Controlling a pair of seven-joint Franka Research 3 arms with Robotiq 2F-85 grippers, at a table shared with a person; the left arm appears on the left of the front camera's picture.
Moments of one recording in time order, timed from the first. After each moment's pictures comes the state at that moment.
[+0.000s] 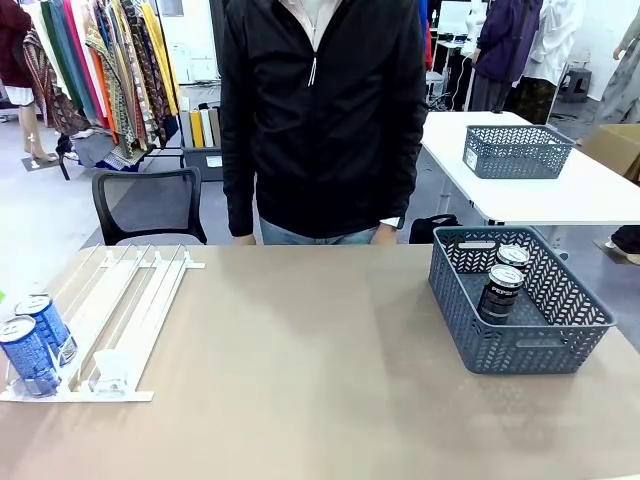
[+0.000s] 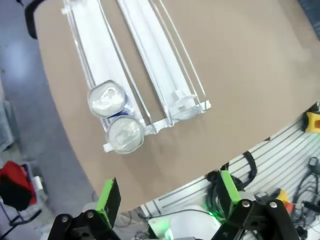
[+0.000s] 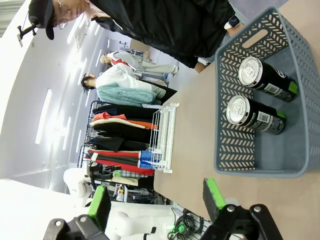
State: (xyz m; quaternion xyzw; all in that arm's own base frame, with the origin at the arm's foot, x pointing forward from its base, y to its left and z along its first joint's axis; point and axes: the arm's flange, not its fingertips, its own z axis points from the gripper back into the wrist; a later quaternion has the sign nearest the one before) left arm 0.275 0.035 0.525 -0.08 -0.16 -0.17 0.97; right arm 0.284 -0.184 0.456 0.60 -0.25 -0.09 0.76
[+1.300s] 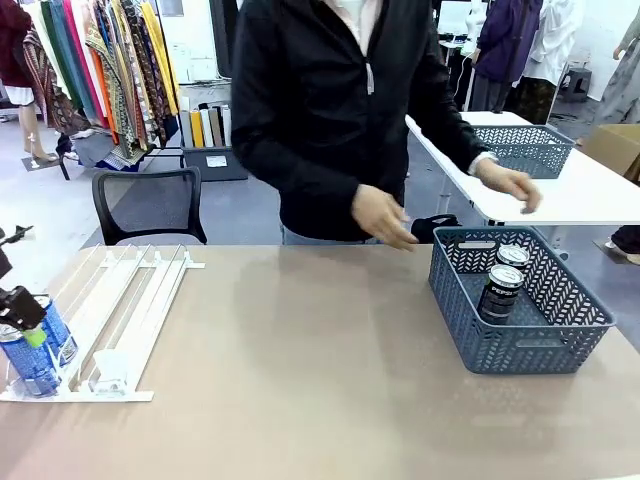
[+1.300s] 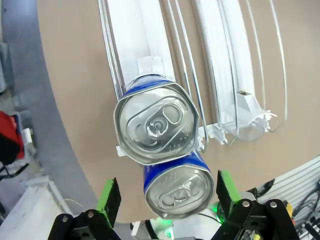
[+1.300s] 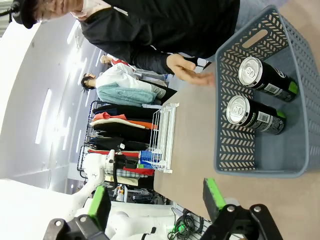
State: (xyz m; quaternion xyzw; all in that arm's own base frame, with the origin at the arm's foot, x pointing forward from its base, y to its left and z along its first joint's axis) left arm 0.352 0.054 0.410 -0.05 -0.04 -0.08 0.99; right arm 0.284 -0.184 0.456 0.60 -0.25 -0.09 0.76
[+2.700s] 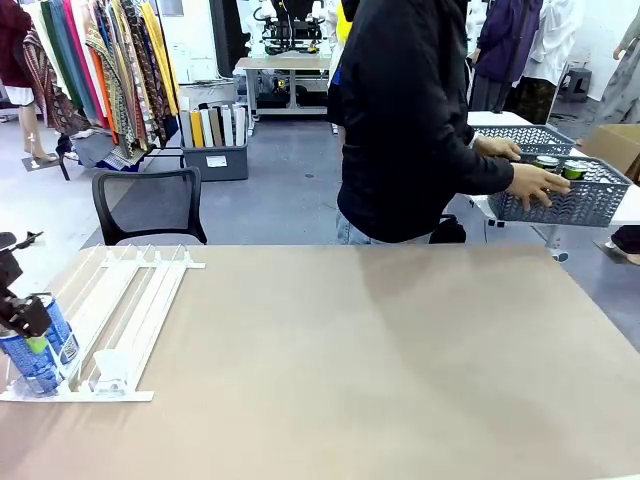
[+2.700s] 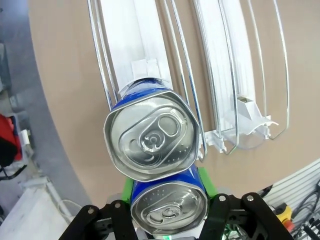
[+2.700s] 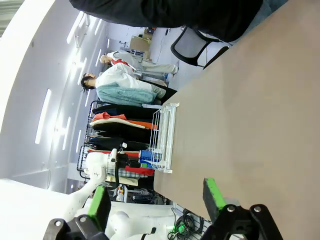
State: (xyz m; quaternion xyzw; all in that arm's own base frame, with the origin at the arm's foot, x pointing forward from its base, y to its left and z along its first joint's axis) left arm 0.360 0.049 0.400 -0.05 -0.04 -0.09 0.99; right arm 0.284 -0.184 0.456 0.60 -0.25 -0.09 0.76
